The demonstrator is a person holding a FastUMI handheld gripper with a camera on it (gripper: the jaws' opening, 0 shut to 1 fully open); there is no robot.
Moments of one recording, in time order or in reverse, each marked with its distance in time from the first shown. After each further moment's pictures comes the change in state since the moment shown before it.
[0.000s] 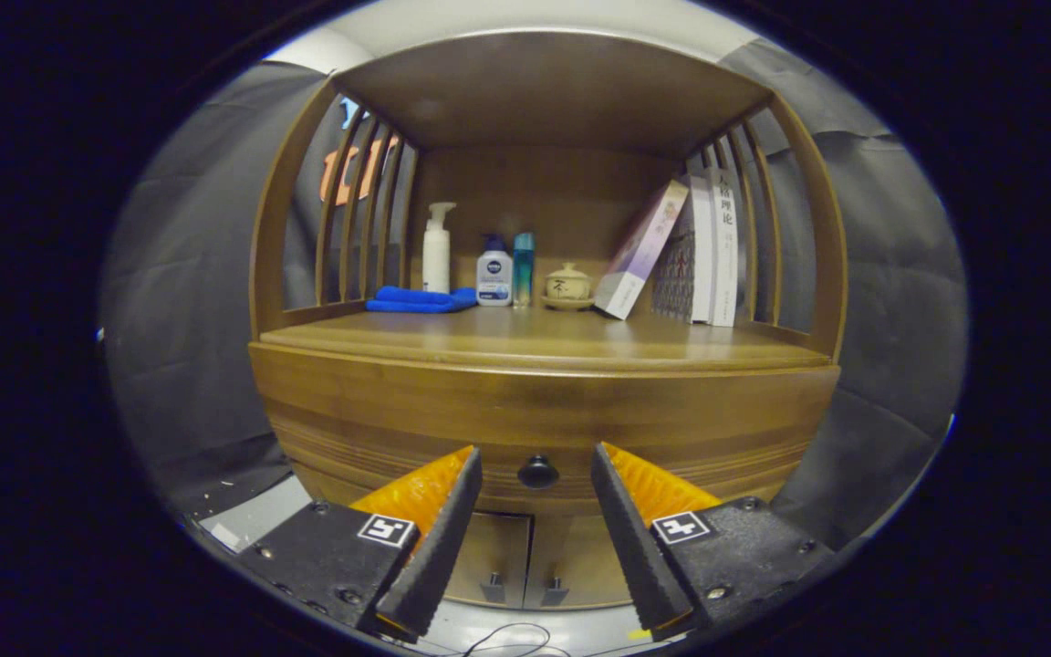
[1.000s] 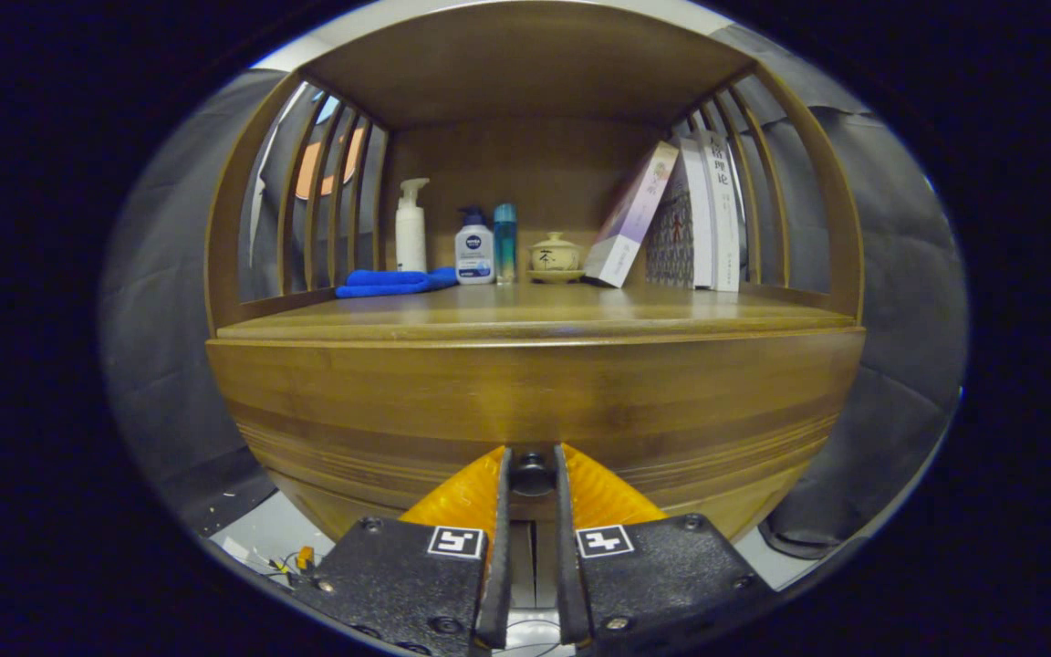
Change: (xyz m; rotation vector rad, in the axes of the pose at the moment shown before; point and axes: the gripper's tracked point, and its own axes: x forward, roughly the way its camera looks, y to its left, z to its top) arm 0.027 -0.006 -0.016 0.073 0.054 -0.027
